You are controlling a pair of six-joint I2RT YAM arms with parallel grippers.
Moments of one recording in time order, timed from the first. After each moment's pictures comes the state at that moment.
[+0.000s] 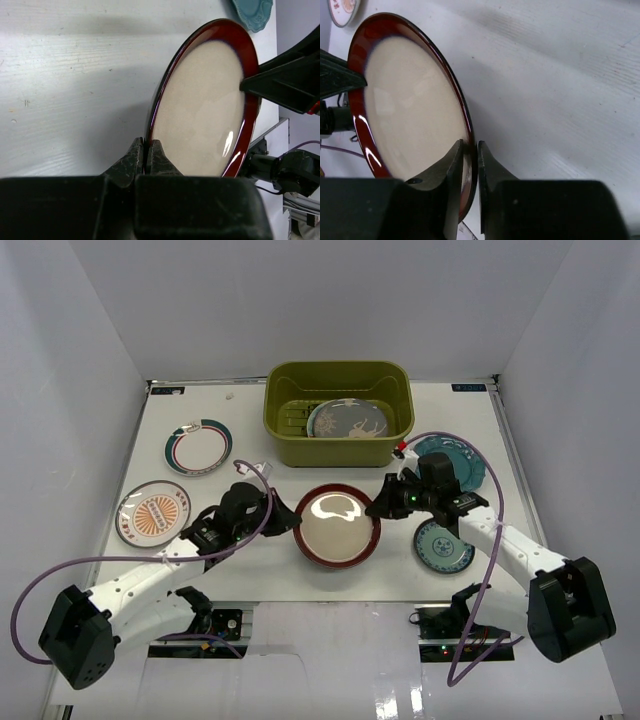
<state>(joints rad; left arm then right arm) -0.70 0.98 0.52 -0.06 0.09 -0.81 0.46 1.15 0.64 -0.16 -0.54 0.36</state>
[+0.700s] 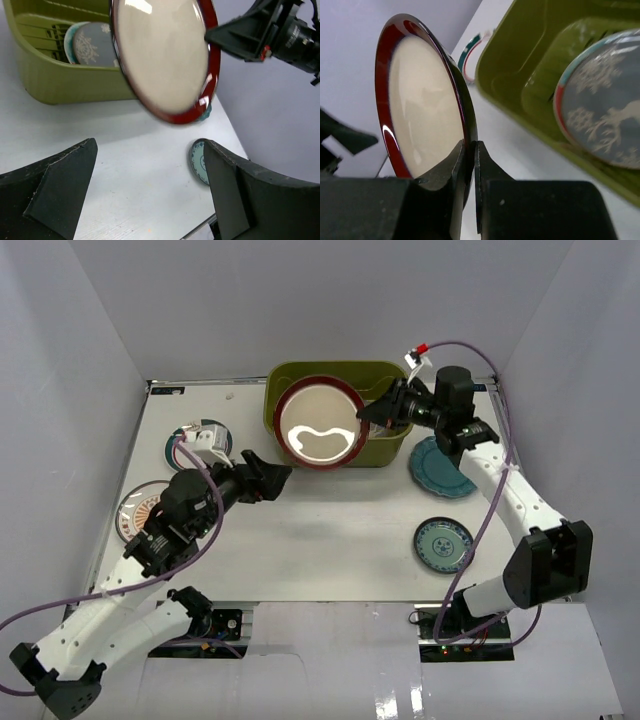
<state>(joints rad) -0.69 0.76 0.86 -0.23 -0.12 -0.60 0.35 1.39 1.20 -0.08 -0.69 0.55</state>
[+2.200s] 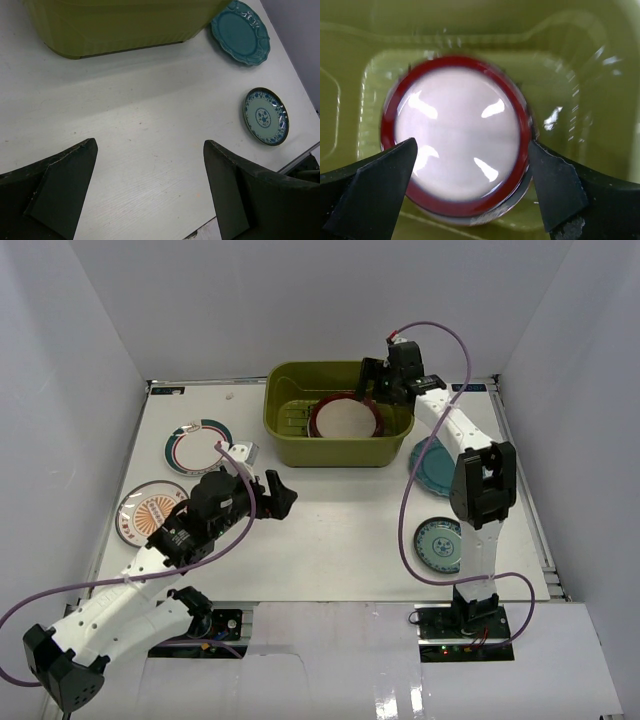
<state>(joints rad) -0.69 0.80 0.74 -0.30 -0.10 -0.44 0.34 2.07 1.87 -0.43 -0.06 0.36</state>
